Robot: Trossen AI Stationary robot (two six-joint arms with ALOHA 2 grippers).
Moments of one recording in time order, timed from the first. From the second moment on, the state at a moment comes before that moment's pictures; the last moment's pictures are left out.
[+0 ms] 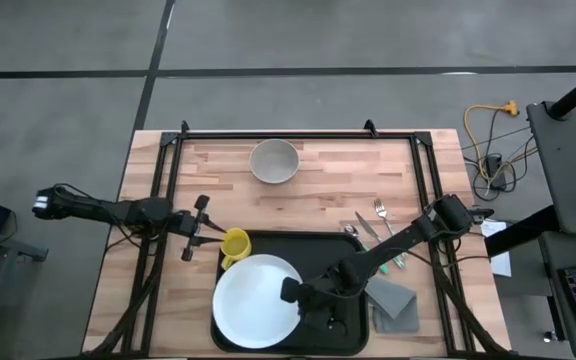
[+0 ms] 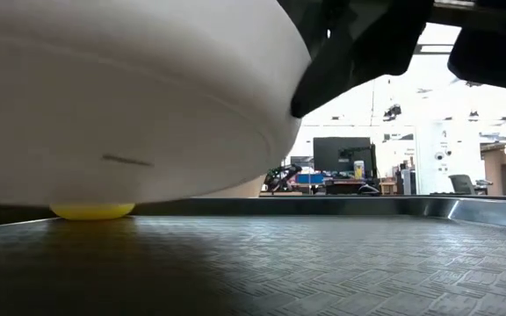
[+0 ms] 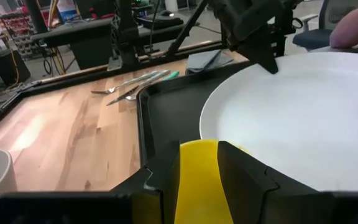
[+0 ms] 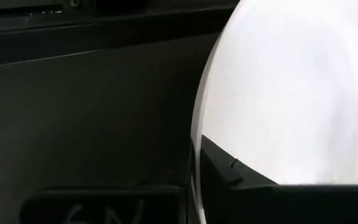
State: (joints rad) left arm -0.12 0.32 0.01 0.09 0.09 0.18; right arm 0.47 2.01 1.44 -0.35 -0.11 -0.77
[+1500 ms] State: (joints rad) left arm -0.12 0.35 0.01 0.09 0.09 0.18; right arm 0.47 2.01 1.43 -0.31 -0.11 -0.63
